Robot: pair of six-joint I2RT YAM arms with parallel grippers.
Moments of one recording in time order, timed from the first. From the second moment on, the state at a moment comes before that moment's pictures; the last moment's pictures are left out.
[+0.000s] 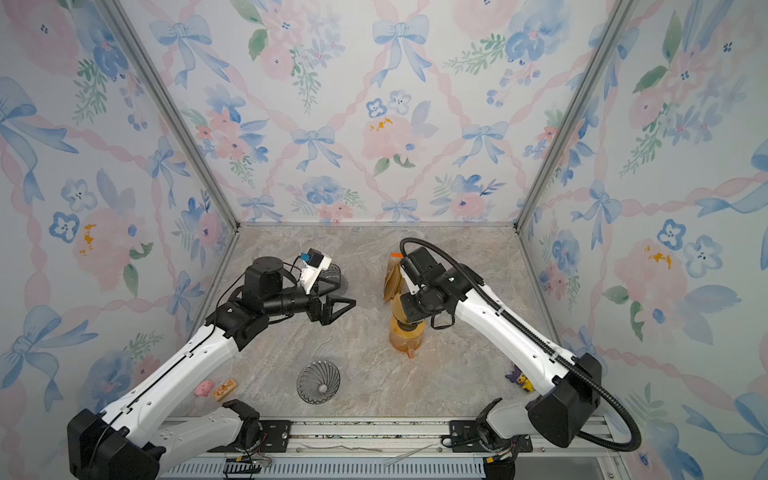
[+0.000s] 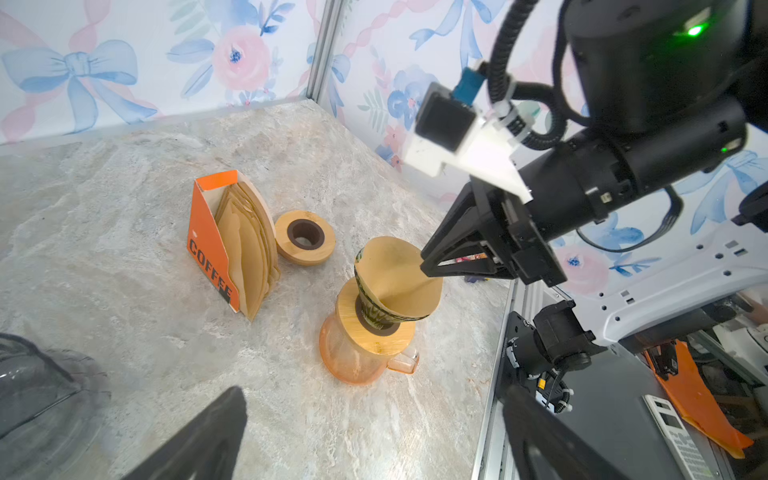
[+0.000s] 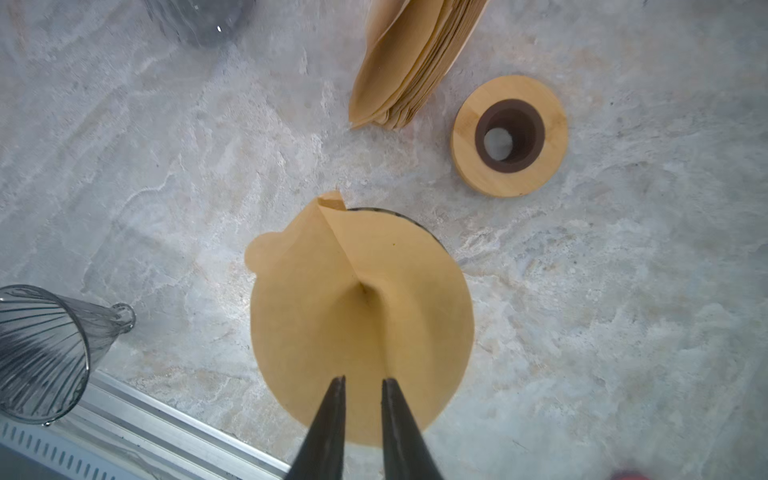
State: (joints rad) left arm -0.46 1.06 0.91 -0.27 0.63 -0.18; right arm 0.68 1.36 1.37 -1.11 0.07 0.27
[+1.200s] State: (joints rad) left arm -0.49 1.01 0.89 -0.80 0.04 -0.60; right arm 0.73 0.83 1.08 -0.82 0.02 0.41
